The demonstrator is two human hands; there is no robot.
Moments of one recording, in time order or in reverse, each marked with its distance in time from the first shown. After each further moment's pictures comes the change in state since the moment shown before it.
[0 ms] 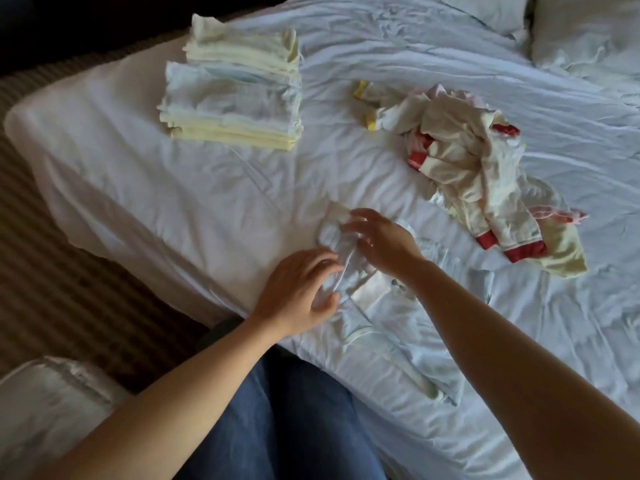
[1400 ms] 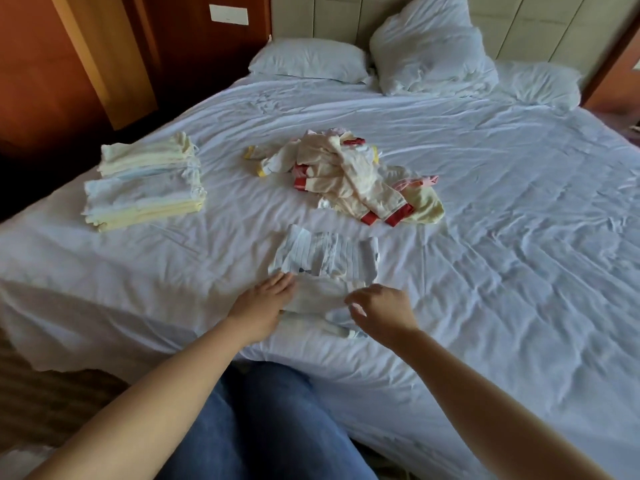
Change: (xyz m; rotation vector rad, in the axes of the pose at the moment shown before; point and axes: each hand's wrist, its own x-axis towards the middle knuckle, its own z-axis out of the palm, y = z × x) left_hand 0.015 0.084 0.008 0.455 -0.612 0.099; right_hand -0.244 0.031 0.013 -0.079 0.403 0.213
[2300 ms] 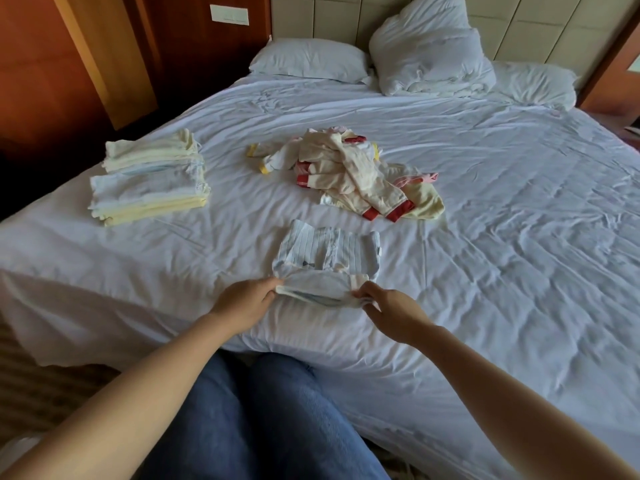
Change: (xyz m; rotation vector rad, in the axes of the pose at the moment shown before) left_hand -0.032 -0.014 -0.018 -0.334 0.140 -0.114; right_hand -0.016 0.010 -0.010 0.221 -0.312 0.160
